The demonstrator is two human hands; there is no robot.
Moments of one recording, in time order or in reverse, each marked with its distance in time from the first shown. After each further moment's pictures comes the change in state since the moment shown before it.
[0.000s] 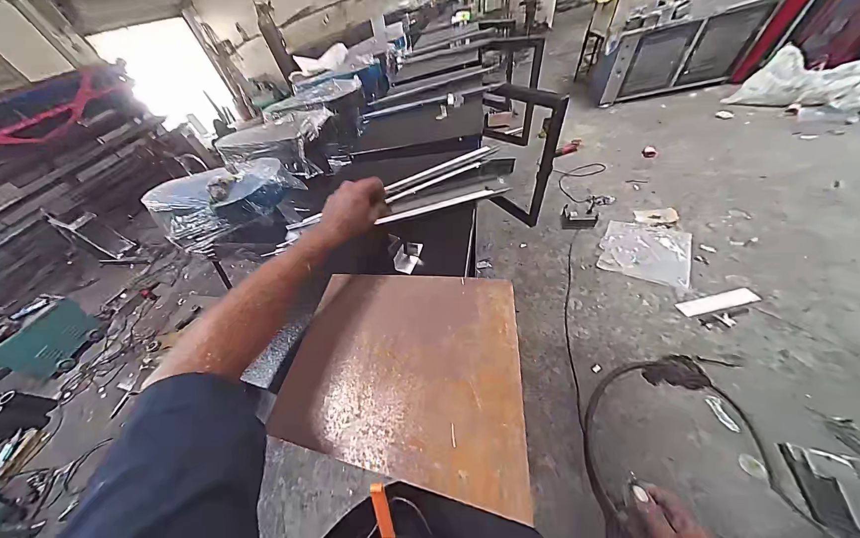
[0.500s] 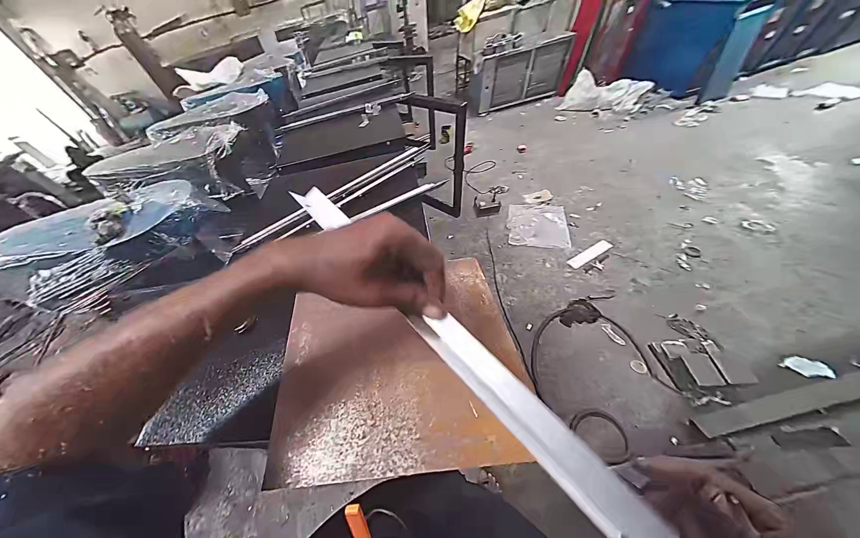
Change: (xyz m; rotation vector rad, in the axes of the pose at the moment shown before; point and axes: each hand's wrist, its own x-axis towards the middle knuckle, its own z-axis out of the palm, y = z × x) left_hand -0.079 0.112 -0.075 -0.652 -0.549 1.039; right_hand -0.129 -0.137 0.040 0.173 -0.140 -0.488
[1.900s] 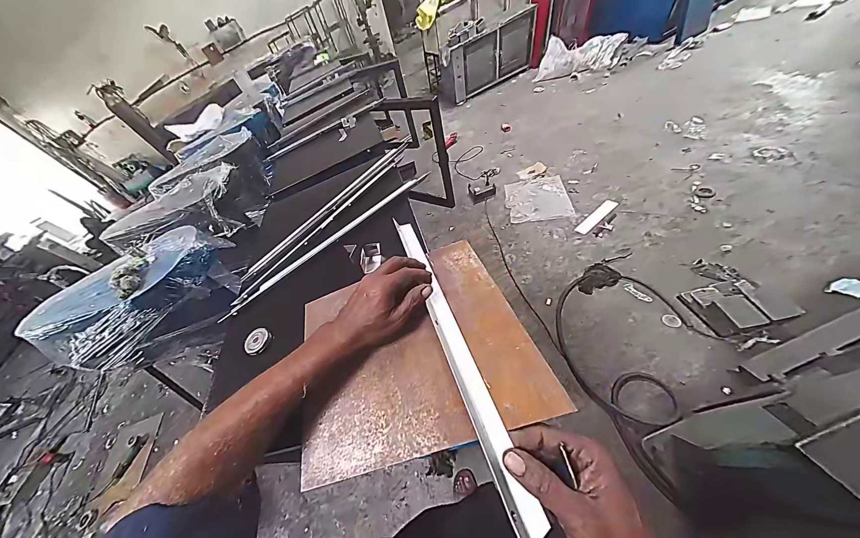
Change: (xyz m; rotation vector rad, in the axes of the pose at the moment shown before) left_hand -0.027 -0.080 0.100 0.341 0.422 -0.238; right_hand 0.005 -0.016 0.155 0.213 0.069 0.183
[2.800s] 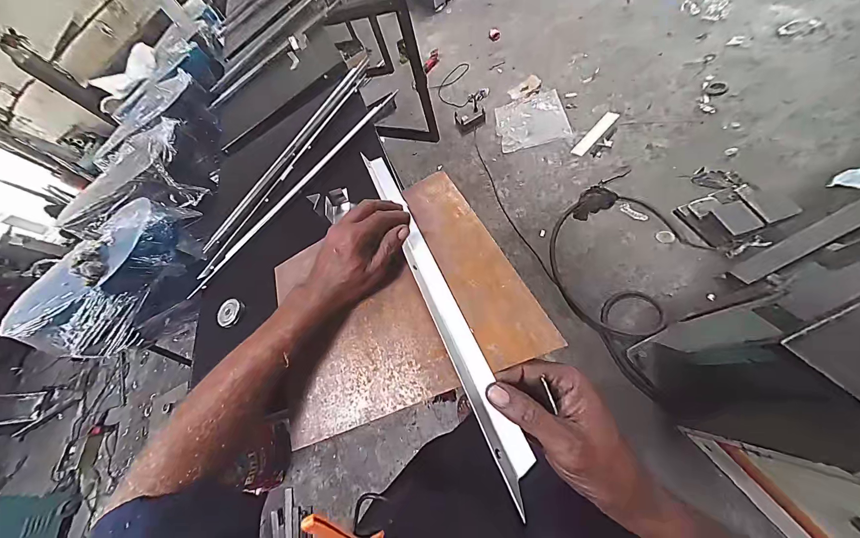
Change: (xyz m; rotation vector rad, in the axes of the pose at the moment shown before) left_hand 0.005 0.010 0.002 0.078 0.015 0.029; right_hand 0.010 0.022 0.001 0.084 -0.002 -0.102
